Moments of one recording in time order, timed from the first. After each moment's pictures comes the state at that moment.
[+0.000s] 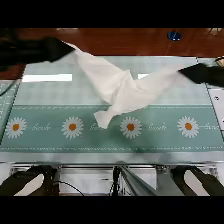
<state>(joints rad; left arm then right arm) -0.02 -1.01 1.30 0.63 -1.03 -1.23 -0.33 -0.87 1.10 -0.65 1.19 1.02</state>
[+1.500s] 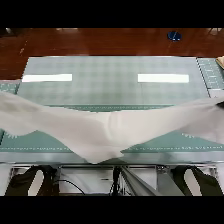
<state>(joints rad) 0.24 -0.55 1.33 1.11 -1.61 -1.40 -0.40 -0.67 1.32 -1.00 1.82 1.60</state>
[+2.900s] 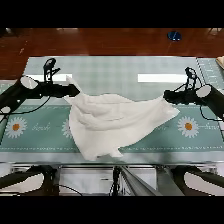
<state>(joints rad) -0.03 -1.35 0.94 0.90 -0.77 -1.12 -0.10 -1.31 0.83 -1.12 0.66 1.38</state>
